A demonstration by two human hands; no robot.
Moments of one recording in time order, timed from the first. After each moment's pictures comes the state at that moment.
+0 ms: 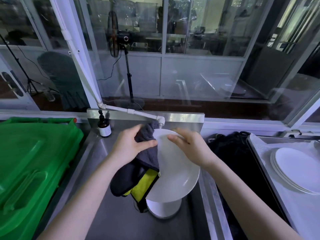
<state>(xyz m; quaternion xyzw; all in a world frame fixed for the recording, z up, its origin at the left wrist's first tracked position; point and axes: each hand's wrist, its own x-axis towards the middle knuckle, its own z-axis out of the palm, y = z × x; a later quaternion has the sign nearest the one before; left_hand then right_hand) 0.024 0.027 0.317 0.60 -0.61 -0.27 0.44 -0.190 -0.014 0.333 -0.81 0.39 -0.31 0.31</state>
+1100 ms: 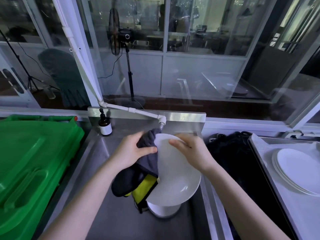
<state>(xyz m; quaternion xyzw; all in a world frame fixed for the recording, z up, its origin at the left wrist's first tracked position) 0.034 0.023 0.292 0.59 -0.64 -0.28 0.40 -0.187 -0.012 0.315 -0.78 0.41 -0.33 0.34</state>
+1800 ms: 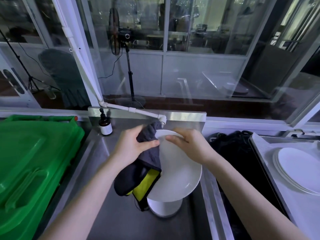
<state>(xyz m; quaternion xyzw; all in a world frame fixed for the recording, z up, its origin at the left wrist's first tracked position) 0.021 0.030 0.318 0.58 -0.62 -0.25 0.47 -0.182 -0.016 0.343 -0.84 0.38 -0.25 0.29</state>
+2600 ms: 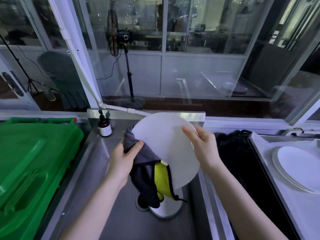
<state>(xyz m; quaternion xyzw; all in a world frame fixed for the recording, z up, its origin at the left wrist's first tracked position) 0.018 0.045 0.267 0.60 -0.35 -0.37 0.62 -0.196 -0.010 0.323 -0.60 0.45 -0.49 0.45</state>
